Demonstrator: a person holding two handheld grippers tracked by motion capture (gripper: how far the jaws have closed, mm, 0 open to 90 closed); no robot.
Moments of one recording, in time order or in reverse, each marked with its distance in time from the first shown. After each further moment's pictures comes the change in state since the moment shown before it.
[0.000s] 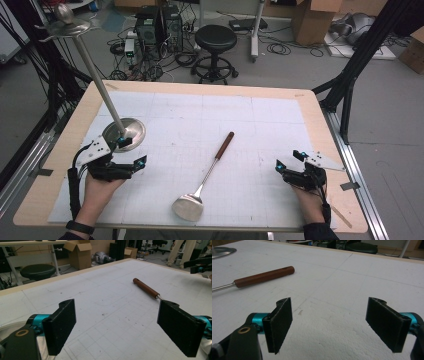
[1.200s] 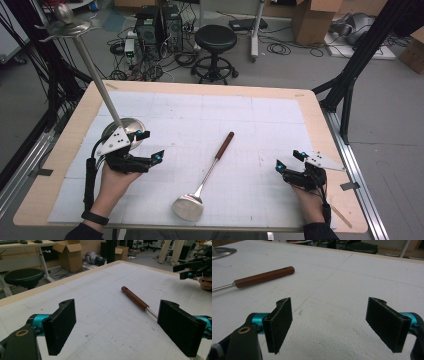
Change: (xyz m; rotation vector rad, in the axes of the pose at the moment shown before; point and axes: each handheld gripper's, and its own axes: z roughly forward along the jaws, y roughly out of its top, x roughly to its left) left arm -0.021 0.029 0.040 0.015 -0.061 0.030; right arm 0.000 0.000 0.000 0.000 0.001 0.004
